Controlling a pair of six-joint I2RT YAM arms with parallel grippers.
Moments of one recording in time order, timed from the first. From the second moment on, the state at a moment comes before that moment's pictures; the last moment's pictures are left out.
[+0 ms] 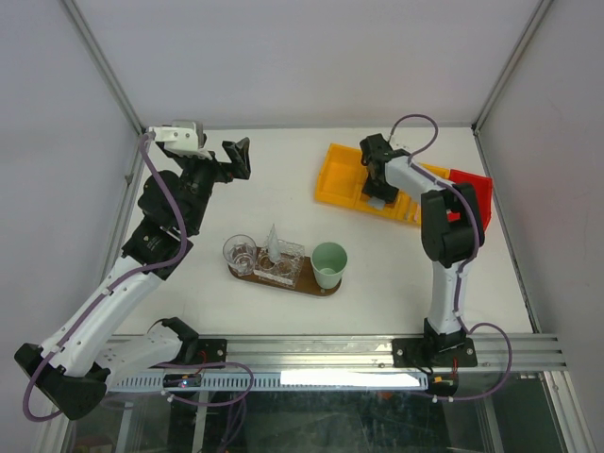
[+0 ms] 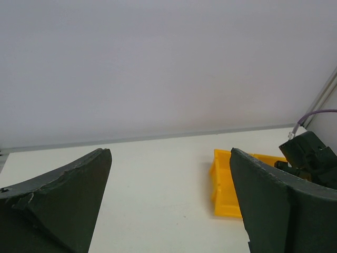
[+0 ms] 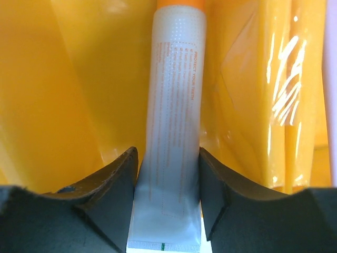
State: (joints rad) left arm -0.60 0.96 1.07 0.10 -0.39 -0.04; right arm 0.32 2.06 1.57 -0.70 0.41 0.66
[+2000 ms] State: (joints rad) left arm -1.06 1.66 1.27 0.21 -0.35 -0.55; right arm 0.12 1.27 0.91 -0.05 -0.23 1.15
